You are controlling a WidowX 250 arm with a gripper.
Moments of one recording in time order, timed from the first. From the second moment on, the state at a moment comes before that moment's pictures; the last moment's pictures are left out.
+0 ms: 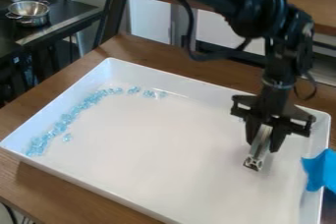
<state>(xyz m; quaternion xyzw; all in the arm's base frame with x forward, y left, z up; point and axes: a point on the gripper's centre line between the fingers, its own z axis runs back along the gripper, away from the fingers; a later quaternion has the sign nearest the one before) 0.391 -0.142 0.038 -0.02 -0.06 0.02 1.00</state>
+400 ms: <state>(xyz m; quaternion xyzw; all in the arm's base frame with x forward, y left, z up) 0.388 -0.122 0.028 -0.01 -0.07 0.02 1.00</state>
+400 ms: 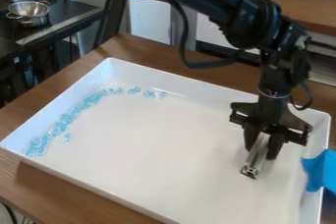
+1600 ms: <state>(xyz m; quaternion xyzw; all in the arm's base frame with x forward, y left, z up) 0.377 0.026 0.032 -0.02 -0.02 0.11 0.99</state>
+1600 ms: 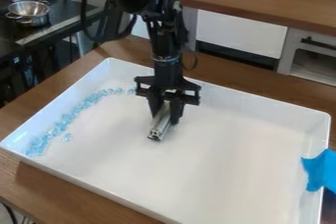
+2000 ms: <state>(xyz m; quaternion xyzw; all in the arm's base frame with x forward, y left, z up) 0.360 0.064 0.032 -0.02 -0.01 0.23 0.97</state>
